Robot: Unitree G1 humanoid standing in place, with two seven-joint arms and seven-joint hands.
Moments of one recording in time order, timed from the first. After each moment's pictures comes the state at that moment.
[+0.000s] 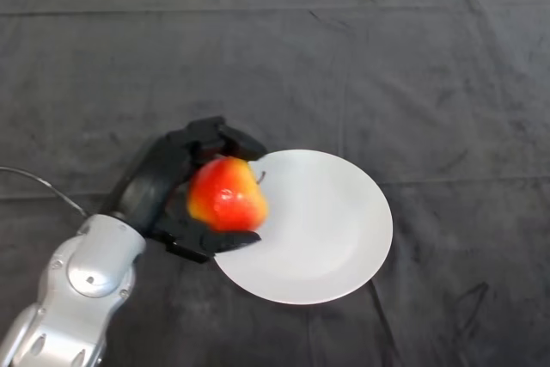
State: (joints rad) left arm -0.22 0.39 -0.24 -0.13 0.14 0.21 -0.08; right arm -0.69 -0.67 0.10 1.13 -0.32 0.09 -0.06
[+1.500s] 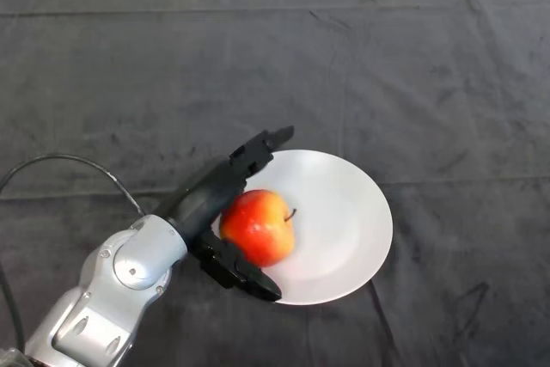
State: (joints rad) left arm -0.33 0.38 -0.38 0.09 0.18 0.10 -0.20; right arm -0.69 -0.67 0.10 1.11 -0.32 0.09 -0.06
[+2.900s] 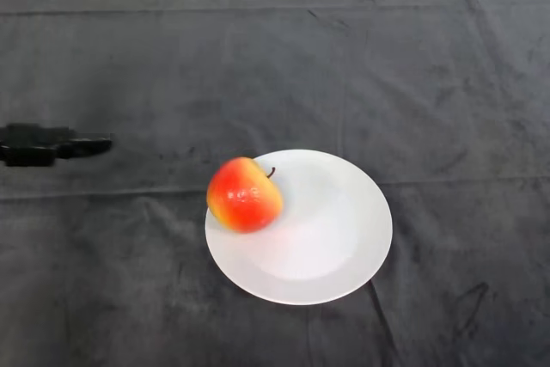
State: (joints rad) left arm -0.37 0.46 0.26 0.16 -0.05 0.10 -0.05; right arm -0.69 -0.67 0.10 1.11 -0.32 0.09 -0.06
